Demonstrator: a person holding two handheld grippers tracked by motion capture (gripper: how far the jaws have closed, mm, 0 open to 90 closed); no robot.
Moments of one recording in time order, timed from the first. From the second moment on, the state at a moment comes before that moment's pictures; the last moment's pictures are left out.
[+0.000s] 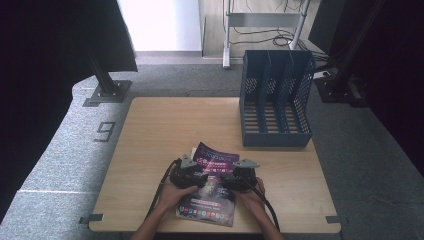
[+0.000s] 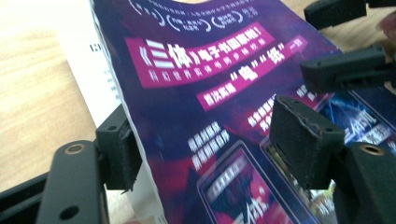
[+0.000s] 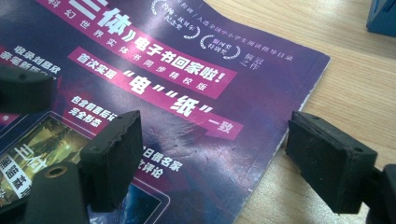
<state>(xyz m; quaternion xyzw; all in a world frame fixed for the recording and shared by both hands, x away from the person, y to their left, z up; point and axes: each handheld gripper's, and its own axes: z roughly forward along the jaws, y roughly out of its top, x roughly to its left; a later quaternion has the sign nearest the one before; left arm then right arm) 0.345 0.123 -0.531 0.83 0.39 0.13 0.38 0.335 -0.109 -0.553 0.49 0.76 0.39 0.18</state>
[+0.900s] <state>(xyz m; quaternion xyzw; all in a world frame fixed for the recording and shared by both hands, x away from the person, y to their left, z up) 0.346 0.110 -0.532 0.84 0.37 0.18 0.36 0.335 -0.109 -0.553 0.49 0.76 0.39 0.18</state>
